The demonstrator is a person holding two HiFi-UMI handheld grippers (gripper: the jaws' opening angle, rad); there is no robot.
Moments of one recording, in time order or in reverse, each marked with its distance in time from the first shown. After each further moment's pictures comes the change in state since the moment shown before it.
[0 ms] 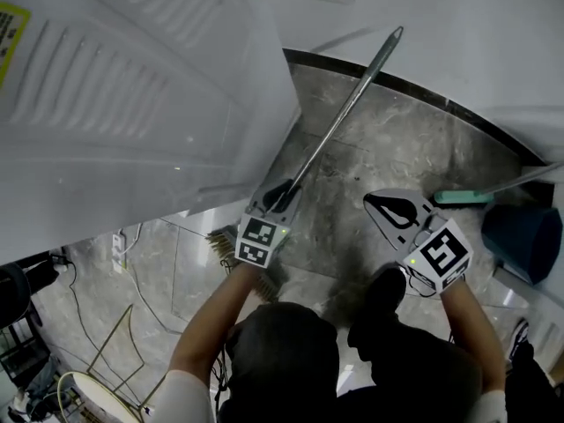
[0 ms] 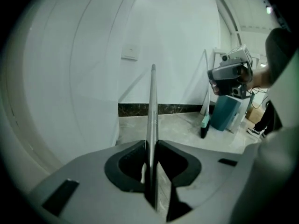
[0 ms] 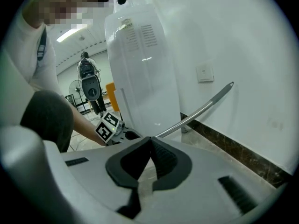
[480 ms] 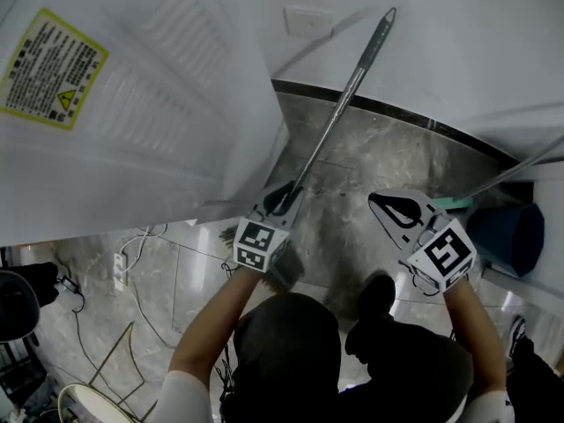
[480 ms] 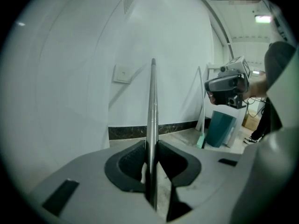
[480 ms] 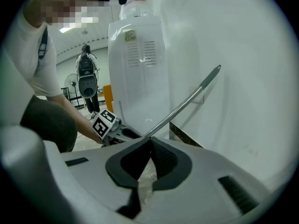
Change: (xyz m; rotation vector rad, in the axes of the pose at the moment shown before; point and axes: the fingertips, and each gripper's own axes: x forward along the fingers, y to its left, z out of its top) left arm -0.013 -0.024 0.090 0.004 -0.153 -0.058; right arm -0.053 -0.014 0.053 -0.084 -0.028 -0.092
